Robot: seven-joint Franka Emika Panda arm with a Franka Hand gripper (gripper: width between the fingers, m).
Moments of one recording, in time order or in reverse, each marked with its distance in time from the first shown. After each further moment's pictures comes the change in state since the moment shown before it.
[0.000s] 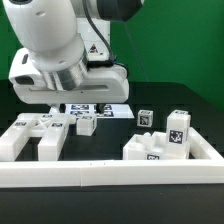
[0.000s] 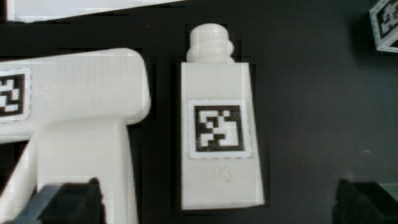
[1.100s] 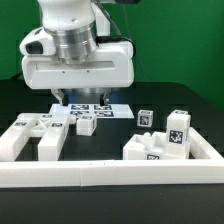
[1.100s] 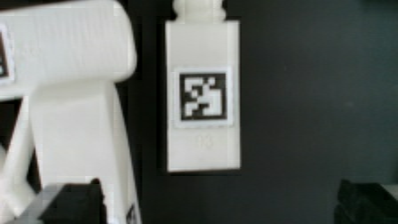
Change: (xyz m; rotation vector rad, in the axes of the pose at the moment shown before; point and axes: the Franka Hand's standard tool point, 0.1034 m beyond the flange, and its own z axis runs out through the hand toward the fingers) arm -0.010 -0.009 -0.010 -0.011 0.326 -0.014
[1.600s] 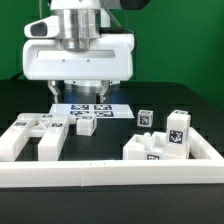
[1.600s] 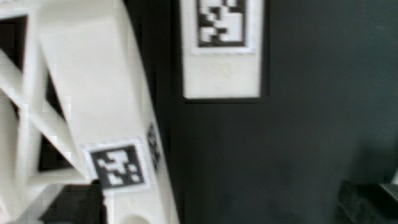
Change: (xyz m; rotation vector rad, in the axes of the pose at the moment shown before) arm 0.008 0.008 -0.008 -0.054 0.353 -0.010
